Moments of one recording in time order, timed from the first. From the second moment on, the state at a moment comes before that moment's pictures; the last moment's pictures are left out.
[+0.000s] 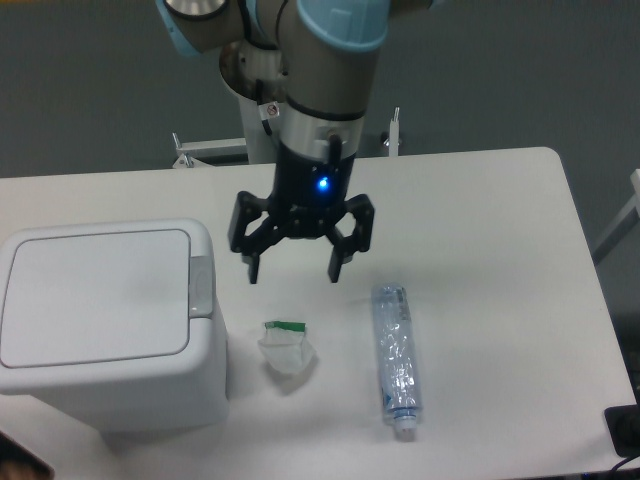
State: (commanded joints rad) arm 2.36 -1.75 -1.50 -1.10 1.19 0.13
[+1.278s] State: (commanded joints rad) arm 2.33 -1.77 -1.50 -1.08 1.16 0.12
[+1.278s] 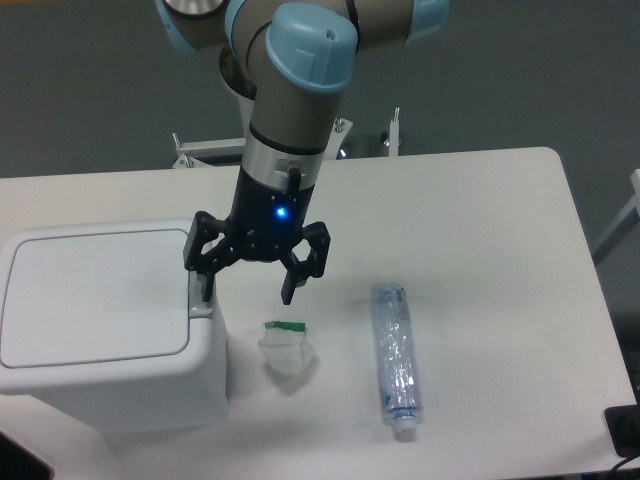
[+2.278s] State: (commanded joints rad) arm 2.32 -1.79 -1.50 -1.08 1.17 0.12
